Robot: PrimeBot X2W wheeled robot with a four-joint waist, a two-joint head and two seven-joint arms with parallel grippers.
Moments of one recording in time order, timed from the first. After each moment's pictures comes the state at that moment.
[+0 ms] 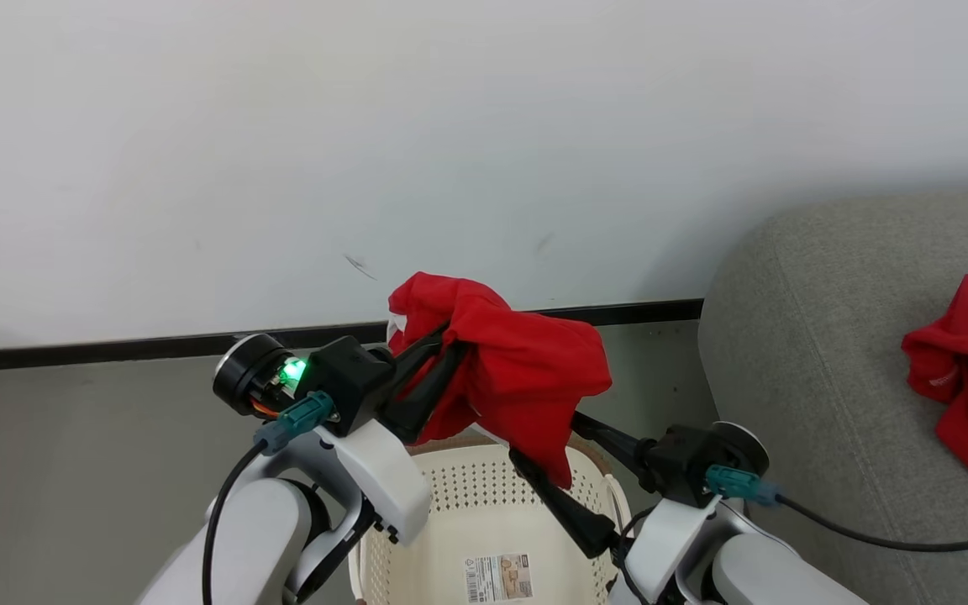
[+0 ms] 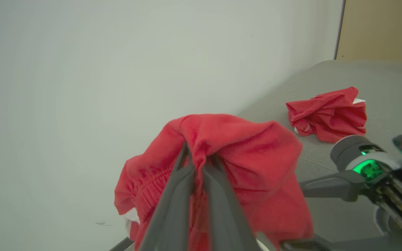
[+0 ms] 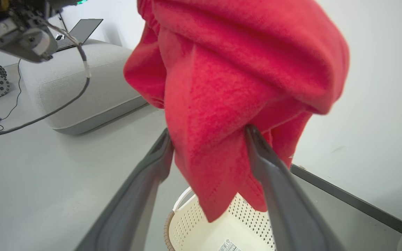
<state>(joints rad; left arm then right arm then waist) -0.42 0.18 -0.54 -0.01 -0.37 -0.09 0.08 -0.34 -0.17 0.73 0.23 0.33 0.12 -0.26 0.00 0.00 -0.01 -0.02</state>
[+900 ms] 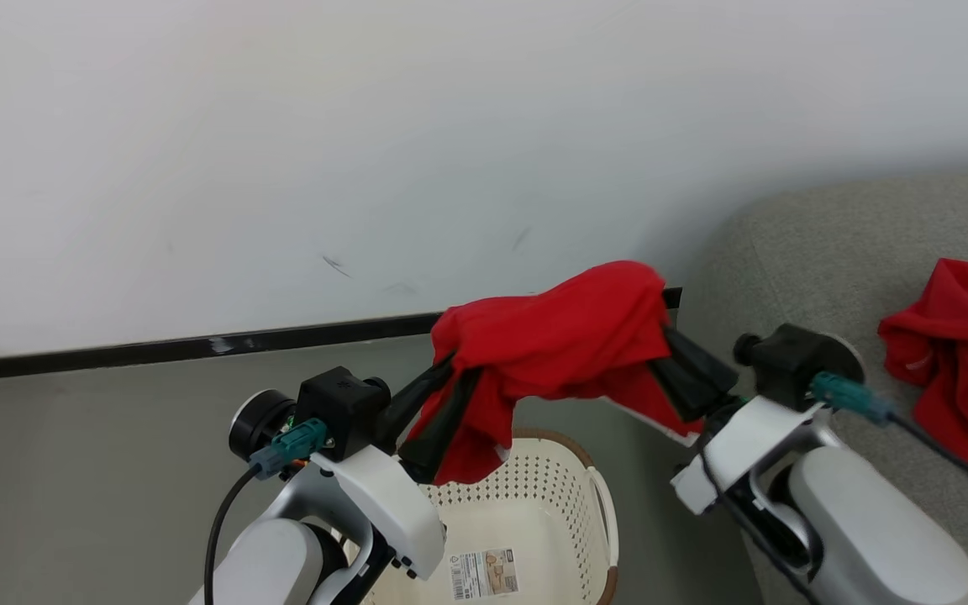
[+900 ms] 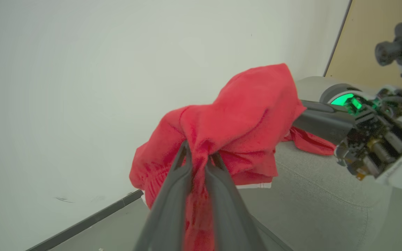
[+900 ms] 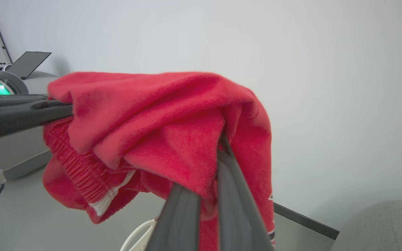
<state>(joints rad) -0.32 0.12 -0.51 -0.03 -0.45 -0.04 0.11 -0.41 -0.20 0.52 0.22 0.31 0.12 -0.26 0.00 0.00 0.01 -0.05</state>
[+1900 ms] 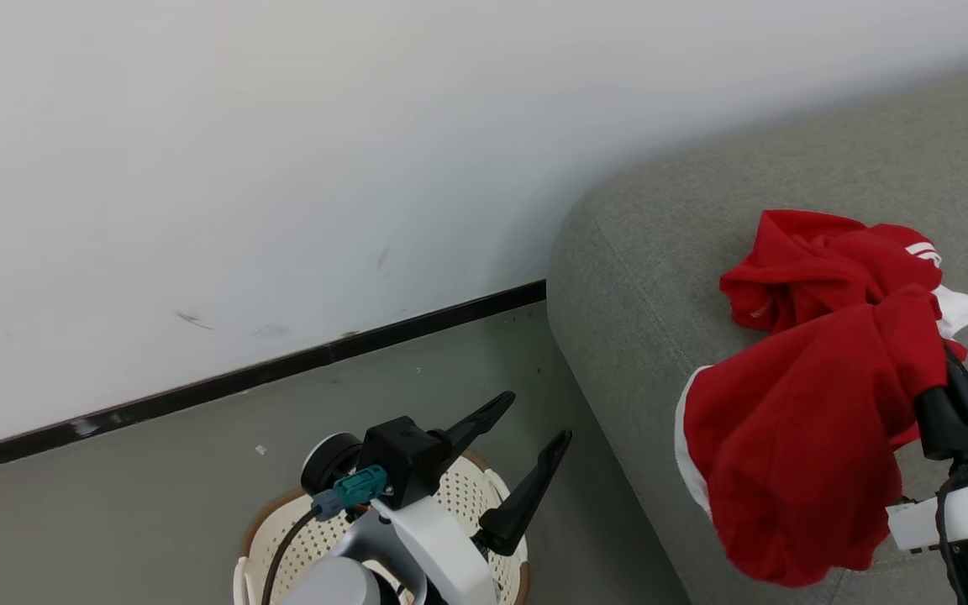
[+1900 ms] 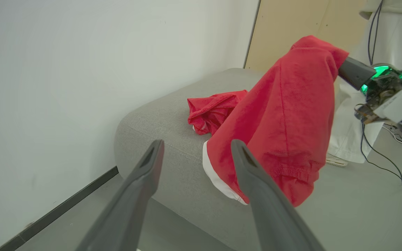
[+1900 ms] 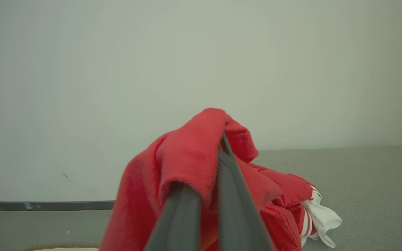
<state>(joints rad) -0.29 0.07 -0.63 0.04 -0.50 -0.09 0.03 -0.02 -0.23 -0.08 -0.09 0.14 0.12 -0.25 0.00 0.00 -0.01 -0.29</state>
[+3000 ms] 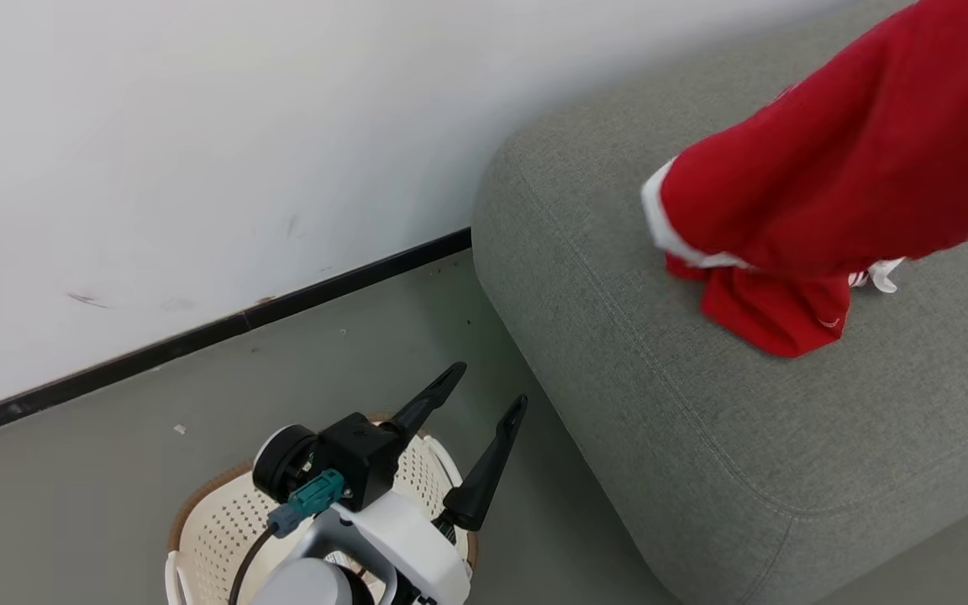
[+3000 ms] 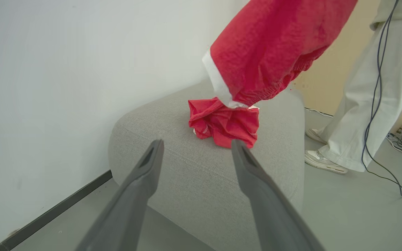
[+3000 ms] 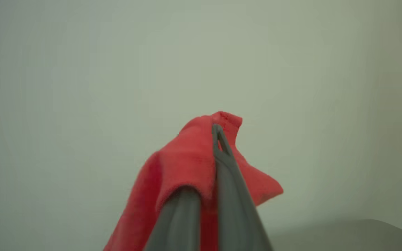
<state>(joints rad) -0.26 0.10 -0.57 -0.03 -0.45 -0.01 -0.01 -0.59 -0.34 -0.04 -0.02 0.31 0.12 -0.09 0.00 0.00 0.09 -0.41</state>
